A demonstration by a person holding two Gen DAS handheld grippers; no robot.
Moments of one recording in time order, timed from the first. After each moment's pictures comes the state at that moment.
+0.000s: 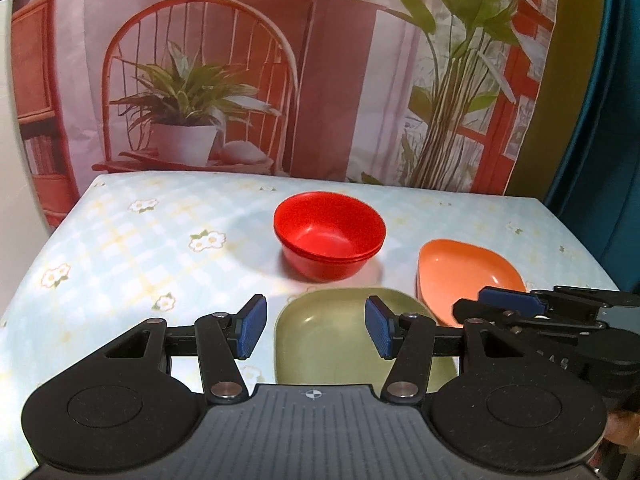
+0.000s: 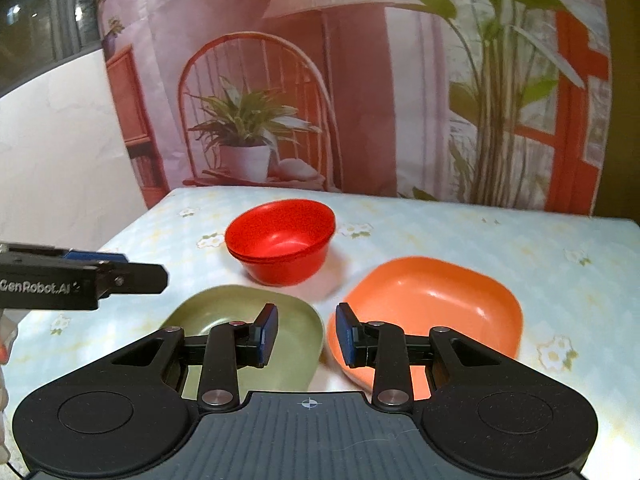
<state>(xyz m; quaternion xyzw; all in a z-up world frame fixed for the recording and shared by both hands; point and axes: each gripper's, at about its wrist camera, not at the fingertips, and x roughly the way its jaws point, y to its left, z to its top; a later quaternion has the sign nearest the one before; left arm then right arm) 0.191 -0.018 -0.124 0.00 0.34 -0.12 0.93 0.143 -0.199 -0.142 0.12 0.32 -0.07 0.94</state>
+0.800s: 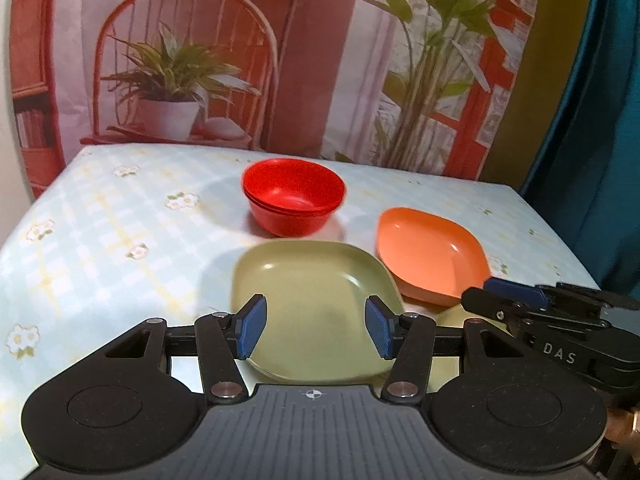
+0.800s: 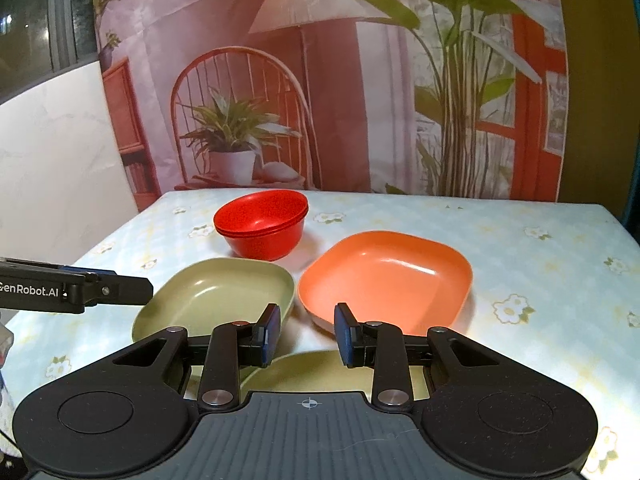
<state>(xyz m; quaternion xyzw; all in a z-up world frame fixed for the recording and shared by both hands) 0.149 -0.030 -0.134 -0.02 0.35 -0.15 0.92 0.078 -0.203 -0.144 0.11 0.30 -0.08 0.95</state>
